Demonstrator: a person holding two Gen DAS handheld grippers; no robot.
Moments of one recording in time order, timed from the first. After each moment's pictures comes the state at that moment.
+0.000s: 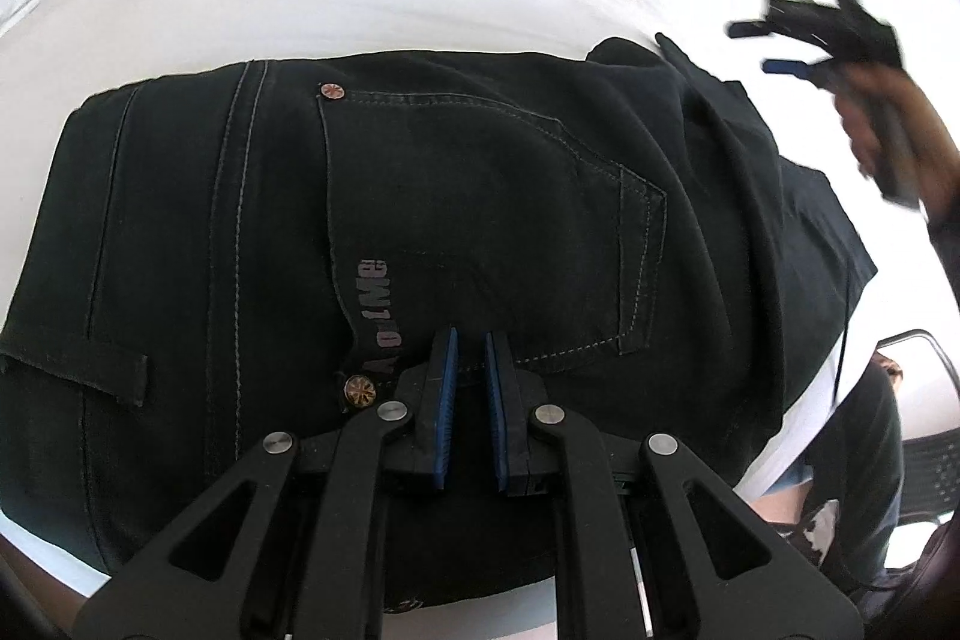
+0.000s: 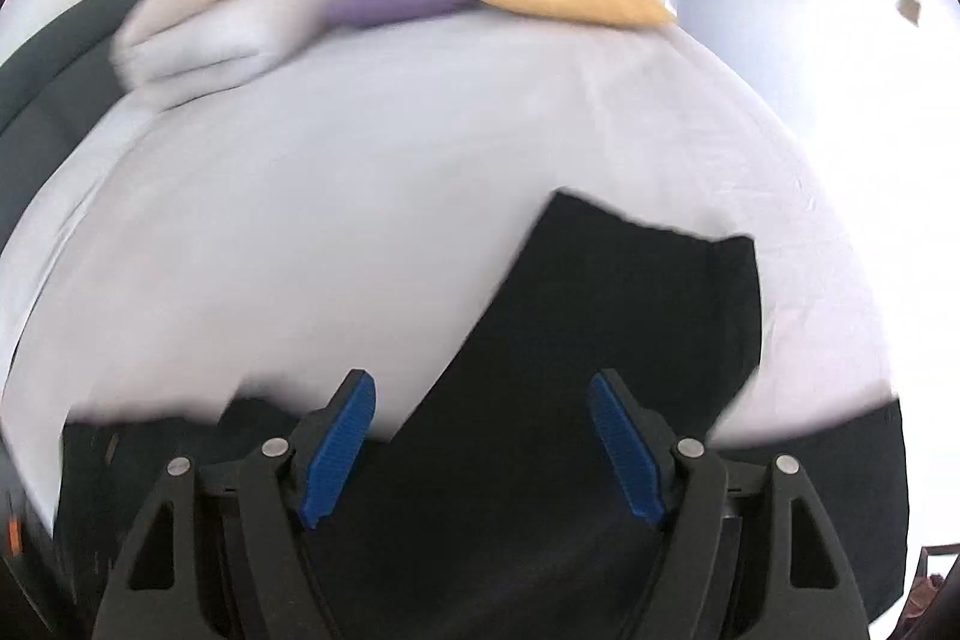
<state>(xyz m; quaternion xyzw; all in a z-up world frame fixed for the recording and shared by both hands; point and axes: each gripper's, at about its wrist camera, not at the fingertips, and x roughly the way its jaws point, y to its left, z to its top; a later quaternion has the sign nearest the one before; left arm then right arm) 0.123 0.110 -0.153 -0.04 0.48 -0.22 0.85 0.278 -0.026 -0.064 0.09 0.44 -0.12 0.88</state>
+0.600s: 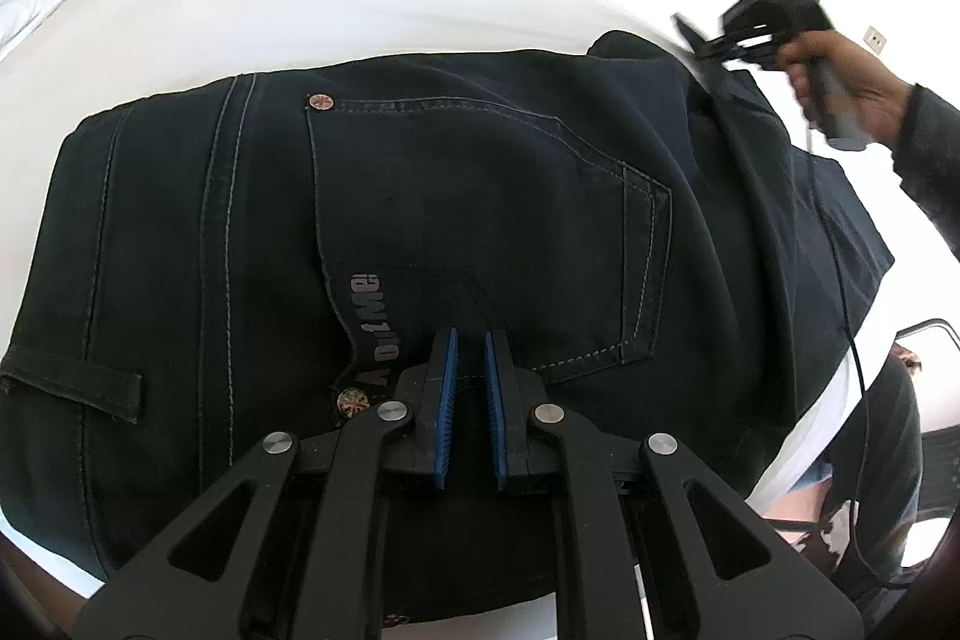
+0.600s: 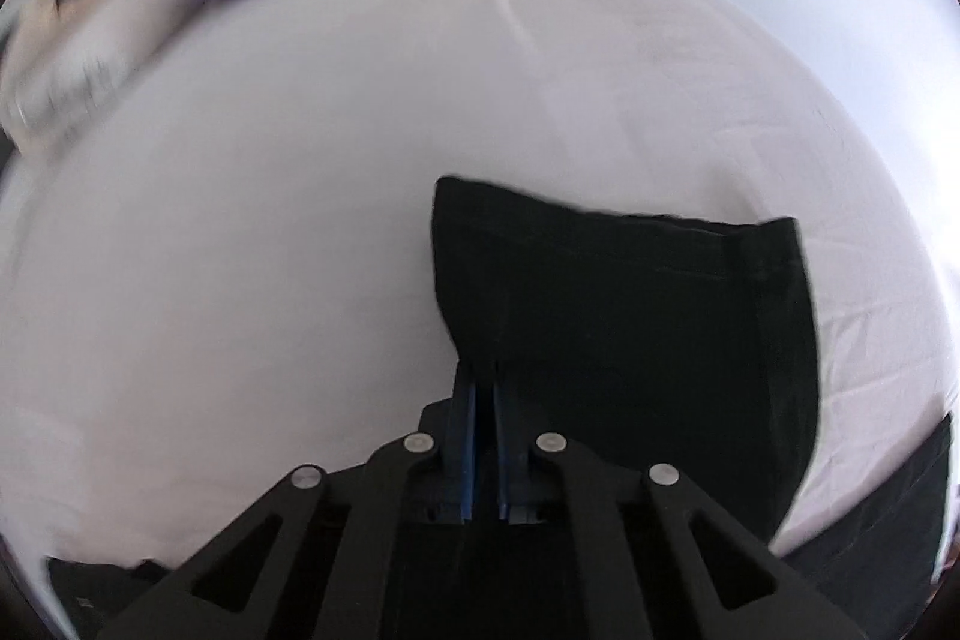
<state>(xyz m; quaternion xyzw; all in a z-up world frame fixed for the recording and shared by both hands) 0.101 0.114 -0.154 -0.02 0.48 -0.21 0.85 0.314 -0.100 -0.097 0.17 0.45 -0.15 0.86</state>
